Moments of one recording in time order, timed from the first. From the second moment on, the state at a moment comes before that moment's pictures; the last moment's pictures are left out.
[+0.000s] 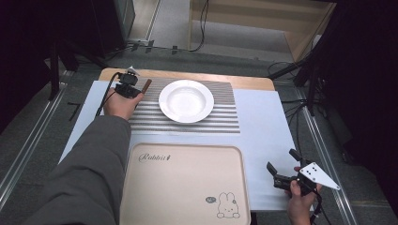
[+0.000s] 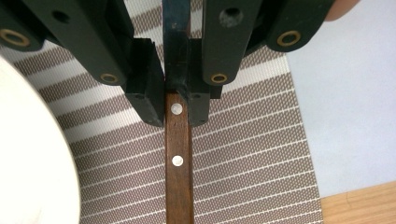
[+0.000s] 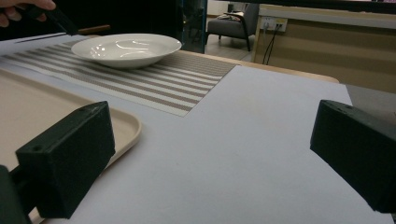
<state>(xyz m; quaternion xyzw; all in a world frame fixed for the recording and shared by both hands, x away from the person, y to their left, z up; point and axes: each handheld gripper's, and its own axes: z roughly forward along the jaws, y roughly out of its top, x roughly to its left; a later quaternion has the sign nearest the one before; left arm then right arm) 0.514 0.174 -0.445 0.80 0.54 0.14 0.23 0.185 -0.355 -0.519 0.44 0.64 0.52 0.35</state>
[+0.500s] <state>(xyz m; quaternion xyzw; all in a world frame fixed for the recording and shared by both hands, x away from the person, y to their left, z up) 0.487 0.184 -0.433 0.80 0.53 0.12 0.24 0.186 -0.354 -0.519 0.44 0.65 0.52 0.35</state>
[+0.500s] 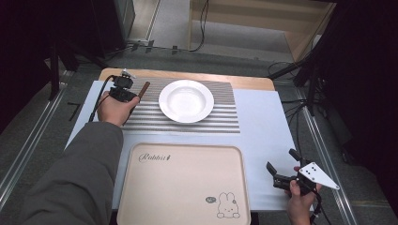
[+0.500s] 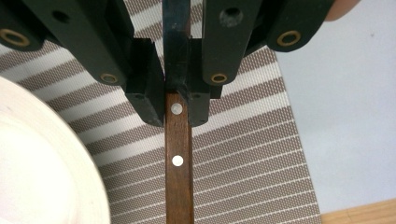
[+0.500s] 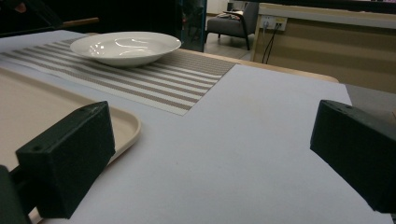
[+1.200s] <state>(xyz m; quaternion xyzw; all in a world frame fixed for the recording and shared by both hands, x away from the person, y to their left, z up) 0.454 0.180 -0.424 0.82 0.50 0.11 0.26 0.186 -0.353 -0.519 0.44 0.65 0.51 0.35</state>
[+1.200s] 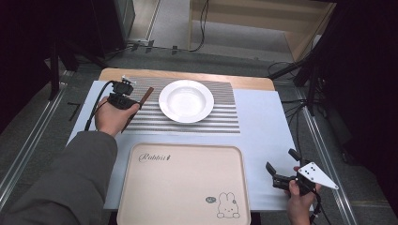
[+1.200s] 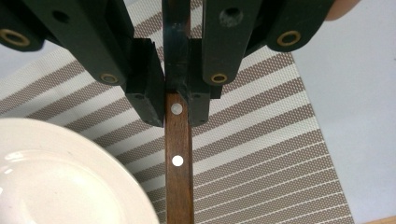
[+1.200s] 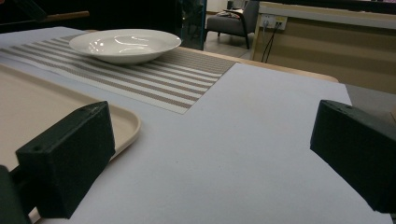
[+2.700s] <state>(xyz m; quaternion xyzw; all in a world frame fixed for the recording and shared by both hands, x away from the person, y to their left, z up) 0.361 0.171 -0.416 0.85 0.43 0.10 0.30 0.186 -0.352 -0.519 0.44 0.65 0.51 0.35</state>
